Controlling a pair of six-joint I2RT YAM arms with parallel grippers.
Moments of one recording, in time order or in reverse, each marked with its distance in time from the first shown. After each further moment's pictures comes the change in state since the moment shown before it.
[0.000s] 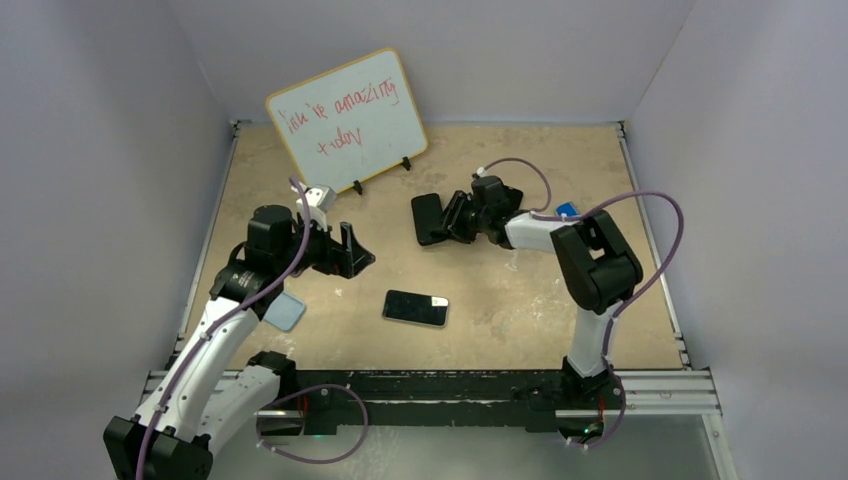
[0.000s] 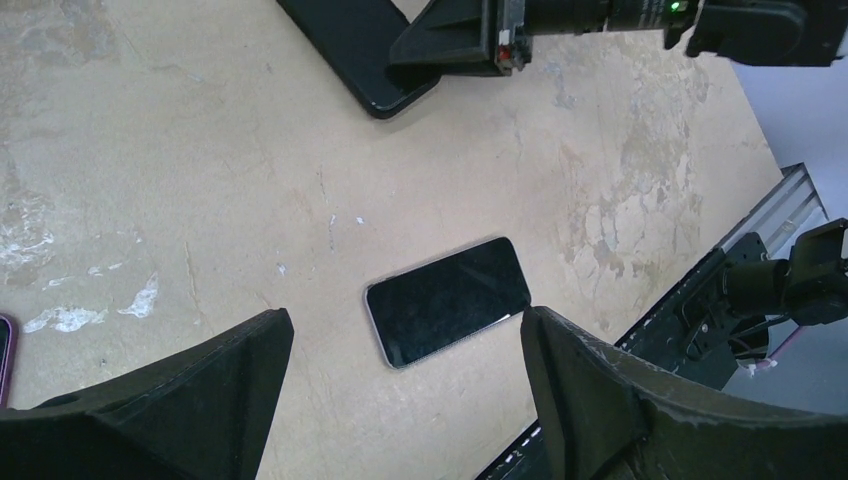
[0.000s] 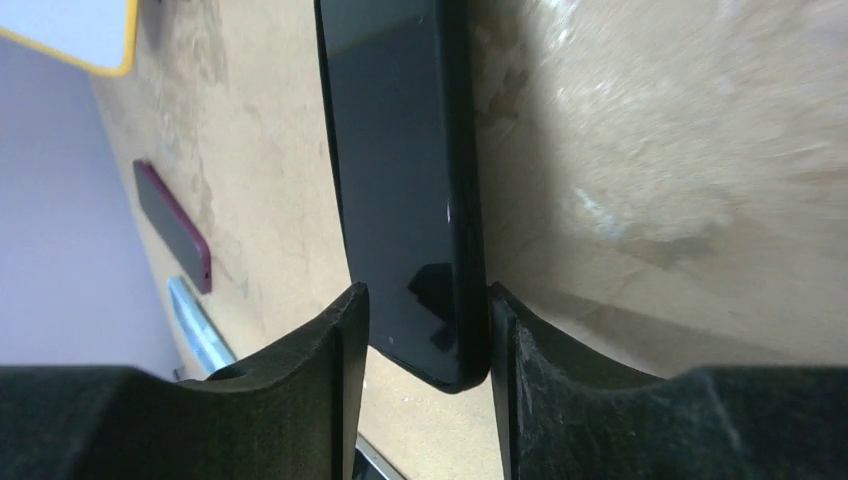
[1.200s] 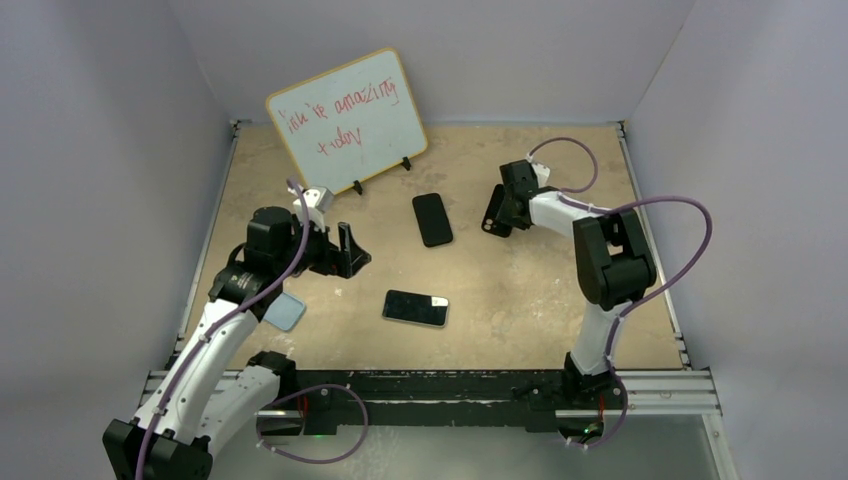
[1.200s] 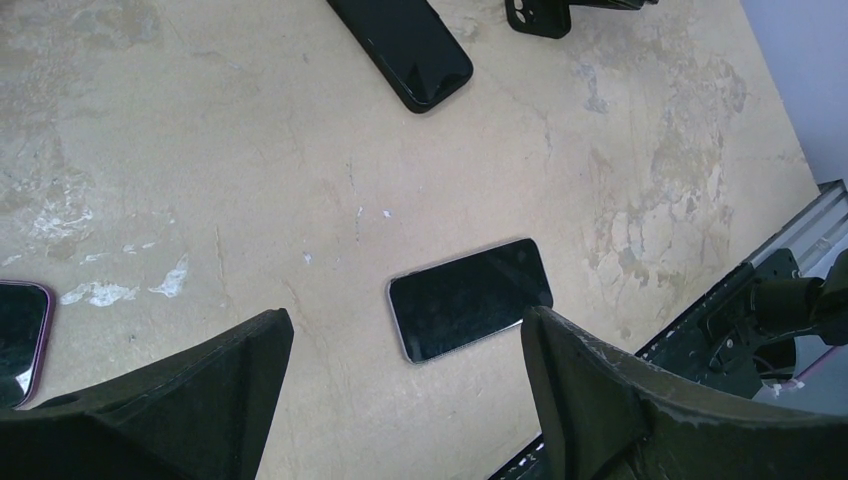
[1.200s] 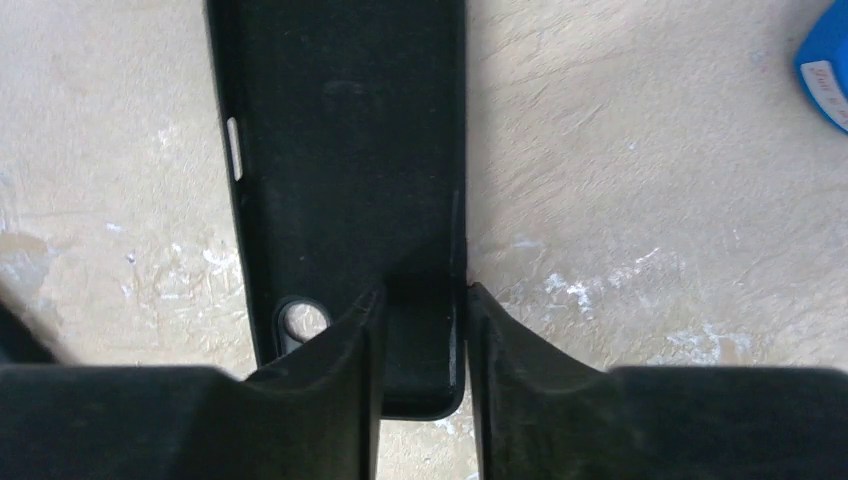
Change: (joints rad) left arm 0.000 -0.011 -0.002 -0.025 -0.061 0.000; right arm -0.178 -0.037 0.155 -0.486 0.615 -0.264
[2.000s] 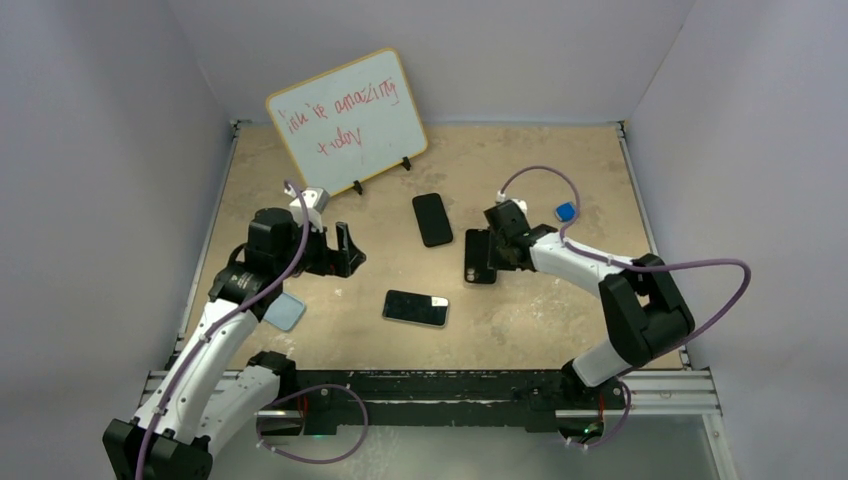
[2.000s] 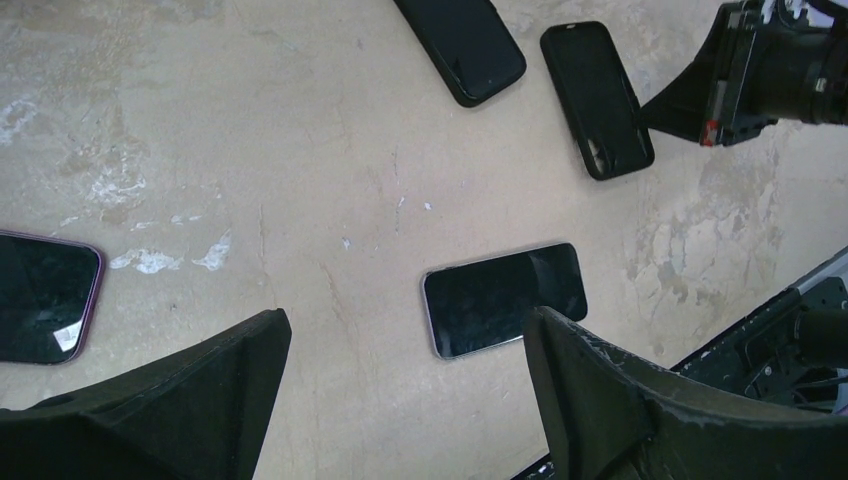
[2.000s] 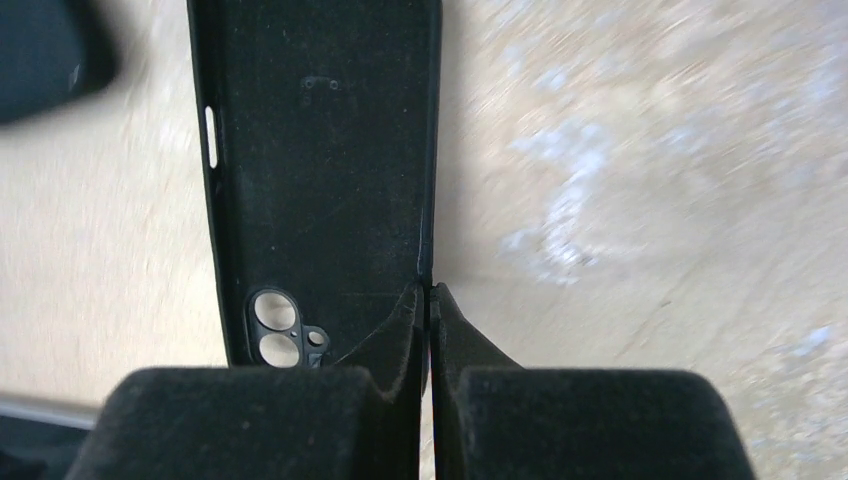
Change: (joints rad) left arm 0.000 -0.002 0.001 -0.032 -0.095 -0.008; right arm 0.178 -0.338 -0.309 -0.087 -0.078 -0.113
